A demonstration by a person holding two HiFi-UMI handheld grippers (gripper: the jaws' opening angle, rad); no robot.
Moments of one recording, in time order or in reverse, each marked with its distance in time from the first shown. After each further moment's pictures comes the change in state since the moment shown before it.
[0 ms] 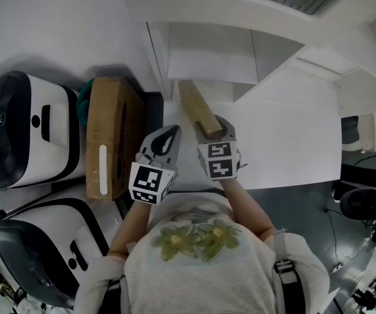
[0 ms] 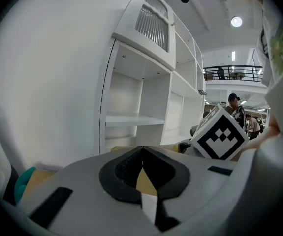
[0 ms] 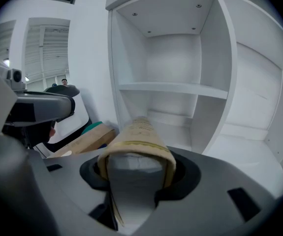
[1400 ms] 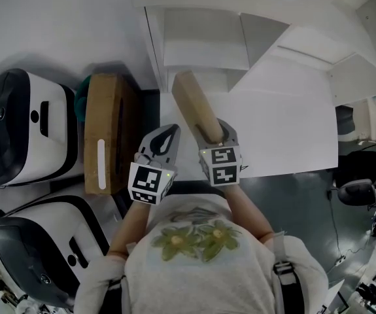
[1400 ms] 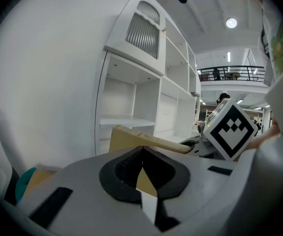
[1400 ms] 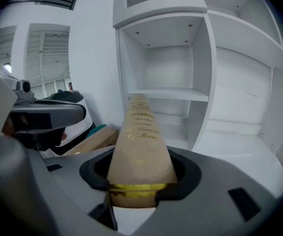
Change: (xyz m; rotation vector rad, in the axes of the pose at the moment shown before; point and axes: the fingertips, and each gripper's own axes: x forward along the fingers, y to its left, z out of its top) left arm -0.034 -0.029 -0.002 0.030 -0.032 -0.025; right arm -0.061 0.019 -0.010 0.036 -0.032 -0.006
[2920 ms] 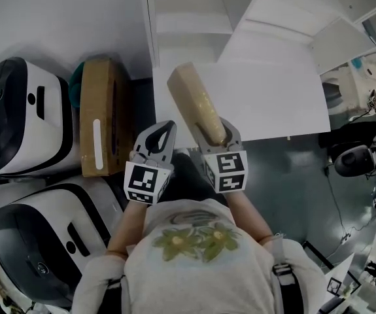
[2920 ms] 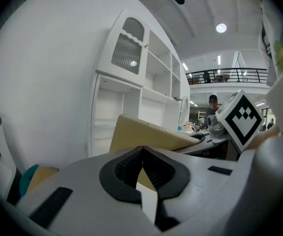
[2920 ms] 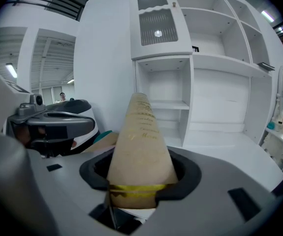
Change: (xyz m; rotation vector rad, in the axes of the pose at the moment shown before) left arm -0.110 -0.067 -0.014 0.036 -0.046 -0.076; right arm -0.132 0.062 -0.034 0.015 -0.130 -0.073
